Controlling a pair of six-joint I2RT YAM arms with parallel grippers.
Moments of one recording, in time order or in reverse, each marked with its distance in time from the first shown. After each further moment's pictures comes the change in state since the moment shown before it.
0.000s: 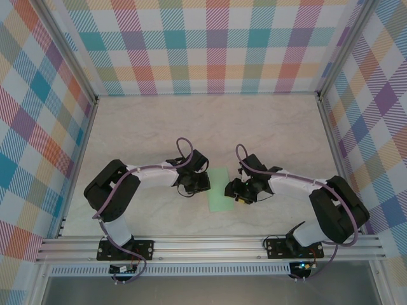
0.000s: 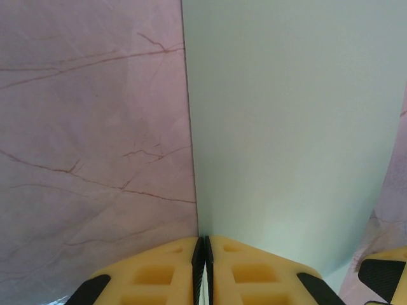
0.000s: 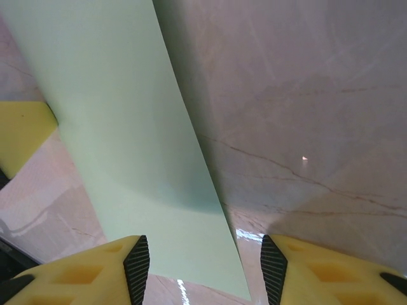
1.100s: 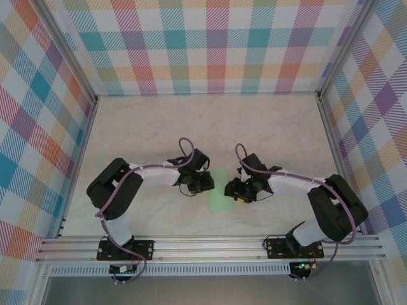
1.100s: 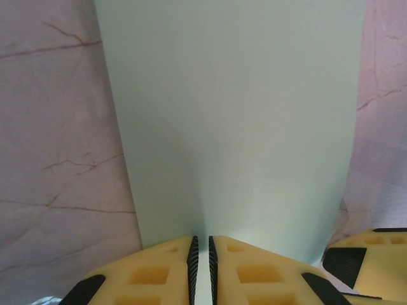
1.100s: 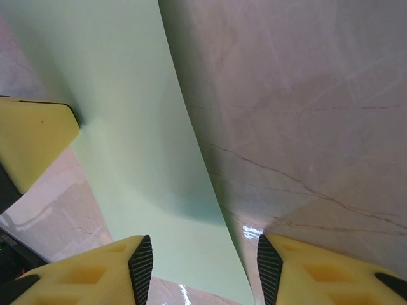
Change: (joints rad) left arm 0.000 0.026 0.010 0.061 0.084 -0.007; right arm -0.018 0.014 0.000 0.018 -0.022 -0.025
